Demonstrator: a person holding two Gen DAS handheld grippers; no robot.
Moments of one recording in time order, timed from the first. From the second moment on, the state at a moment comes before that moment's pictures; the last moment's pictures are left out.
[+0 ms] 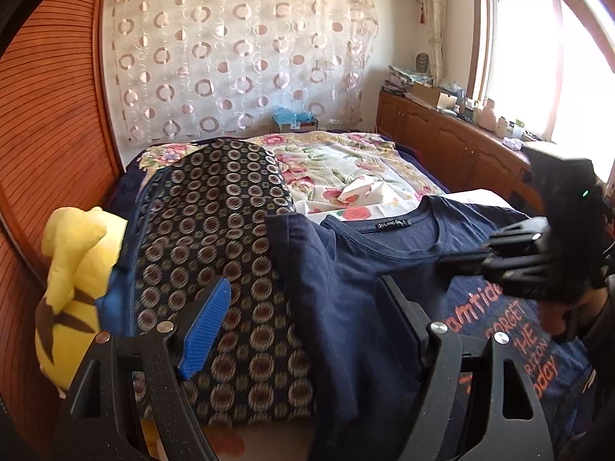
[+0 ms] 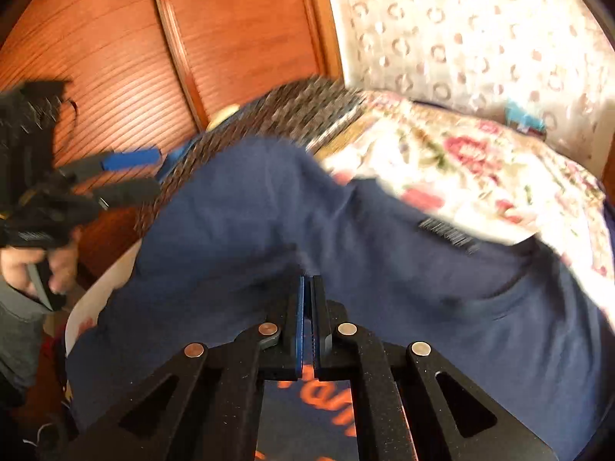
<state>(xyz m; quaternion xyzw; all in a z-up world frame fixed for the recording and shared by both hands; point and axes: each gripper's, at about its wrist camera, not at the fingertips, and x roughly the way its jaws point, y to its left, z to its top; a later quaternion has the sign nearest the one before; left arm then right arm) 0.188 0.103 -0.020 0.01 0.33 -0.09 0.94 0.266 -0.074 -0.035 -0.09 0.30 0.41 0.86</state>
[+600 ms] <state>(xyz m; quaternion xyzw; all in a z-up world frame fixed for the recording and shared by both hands) 0.240 0.063 -0.046 0.07 0.39 -0.10 0.91 0.300 -0.079 -0.047 -0.10 0.33 0.39 0.85</state>
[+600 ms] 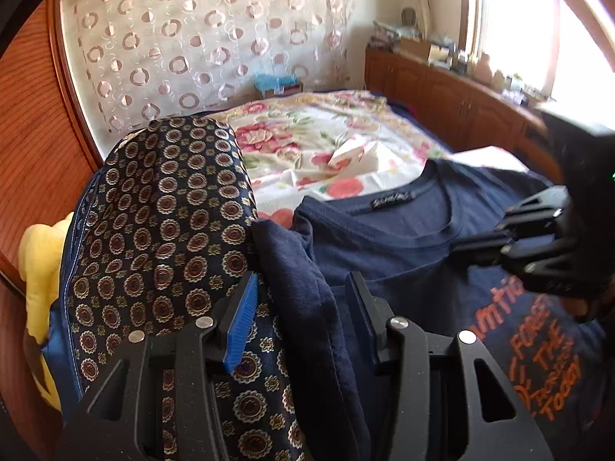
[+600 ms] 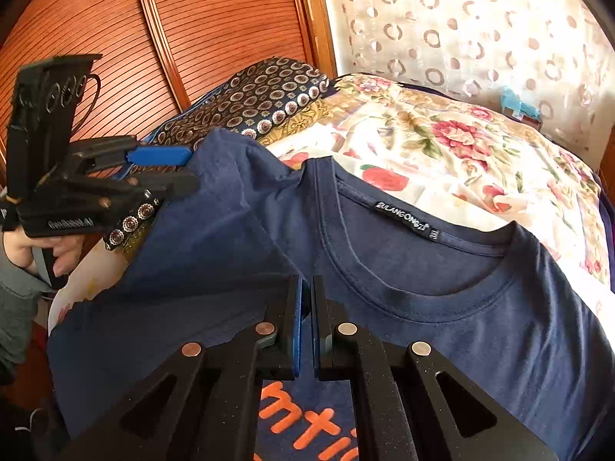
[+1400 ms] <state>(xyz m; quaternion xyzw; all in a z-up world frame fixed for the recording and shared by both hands) 0.237 0.131 -0.028 0.02 0.36 -0.04 0.93 0.250 -0.188 -0.039 -0.06 0.32 0.28 0.90</state>
